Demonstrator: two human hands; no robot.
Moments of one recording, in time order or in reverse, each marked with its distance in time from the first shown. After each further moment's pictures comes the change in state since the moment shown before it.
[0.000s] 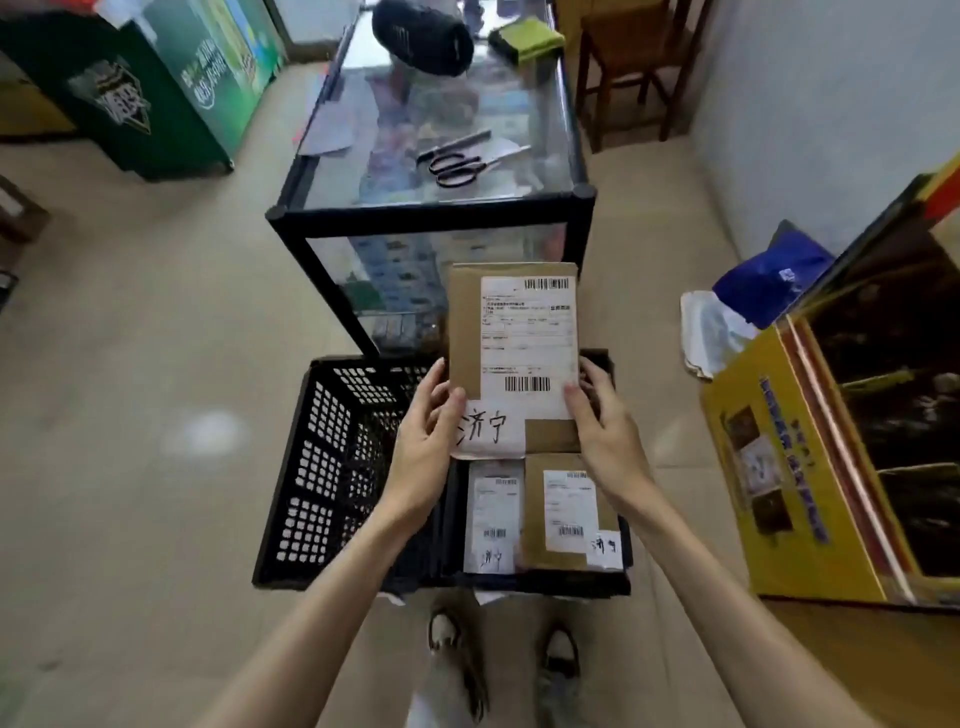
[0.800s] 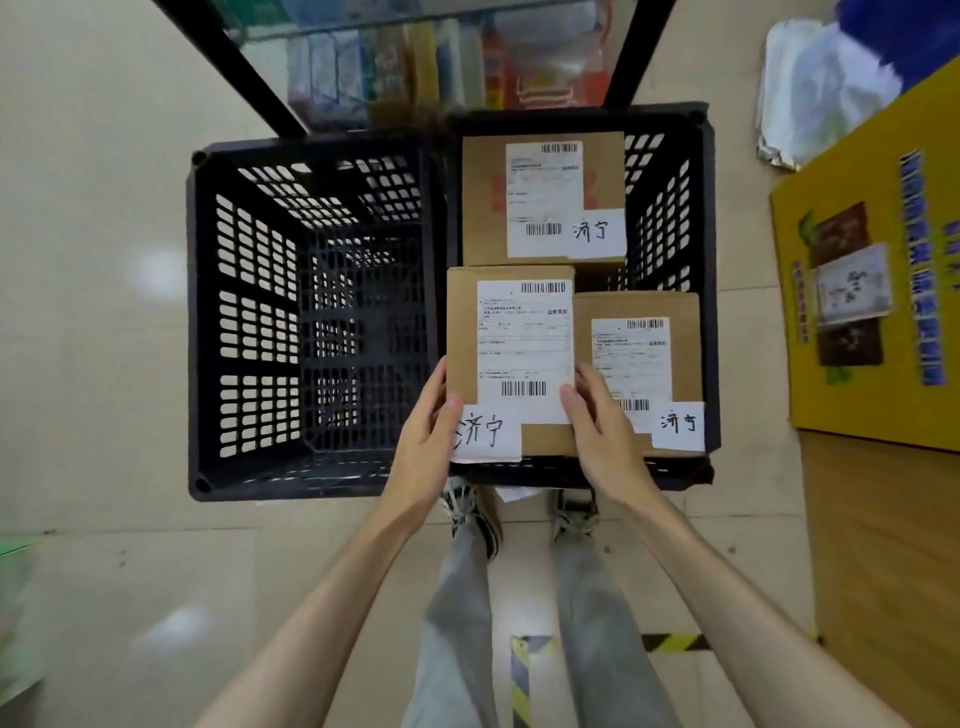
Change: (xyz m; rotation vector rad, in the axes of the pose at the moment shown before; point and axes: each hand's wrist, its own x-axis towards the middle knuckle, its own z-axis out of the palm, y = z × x) left_hand 0.016 -0.281 -0.038 0.055 -0.112 -0.466; right_hand 0.004 0.282 0.097 -0.076 -0.077 0.384
